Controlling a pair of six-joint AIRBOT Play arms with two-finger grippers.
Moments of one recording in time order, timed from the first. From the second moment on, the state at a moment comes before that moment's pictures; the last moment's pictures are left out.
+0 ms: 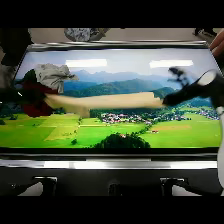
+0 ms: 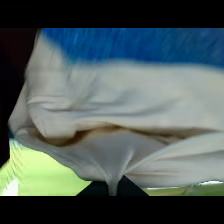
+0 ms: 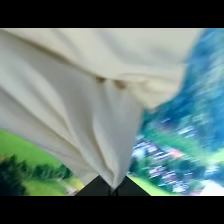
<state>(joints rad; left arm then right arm) 0.25 -1.19 1.35 1.00 -1.16 -1.34 -0.15 -1.38 1.50 -1.25 1.32 0.95</state>
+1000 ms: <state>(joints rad) 0.24 -0.98 1.97 1.04 -1.28 -1.48 -0.15 -1.04 1.99 -1.60 1.43 0.98</state>
